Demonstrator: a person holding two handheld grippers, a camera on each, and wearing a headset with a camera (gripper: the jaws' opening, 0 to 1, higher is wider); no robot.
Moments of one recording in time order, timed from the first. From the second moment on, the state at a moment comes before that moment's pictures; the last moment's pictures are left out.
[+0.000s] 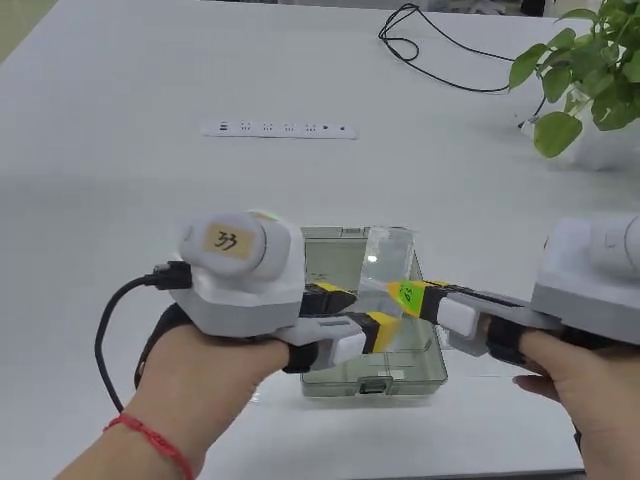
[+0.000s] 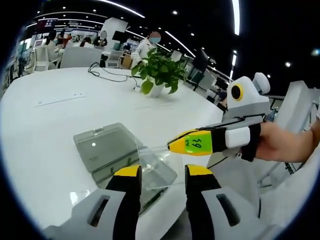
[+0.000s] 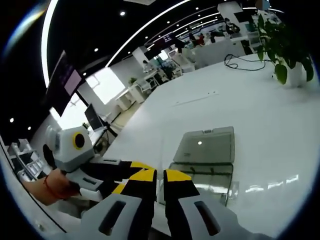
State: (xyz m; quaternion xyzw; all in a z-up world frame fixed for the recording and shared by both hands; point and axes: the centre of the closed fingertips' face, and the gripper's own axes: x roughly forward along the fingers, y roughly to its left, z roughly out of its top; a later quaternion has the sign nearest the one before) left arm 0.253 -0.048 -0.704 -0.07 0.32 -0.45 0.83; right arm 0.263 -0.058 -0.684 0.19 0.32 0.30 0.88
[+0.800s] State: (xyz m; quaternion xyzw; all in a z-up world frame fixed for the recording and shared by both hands) left arm 0.249 -0.033 -0.708 -0.07 0.31 -0.48 0.82; right arm 0.269 -0.064 -0.671 0.17 0.32 0.30 0.88
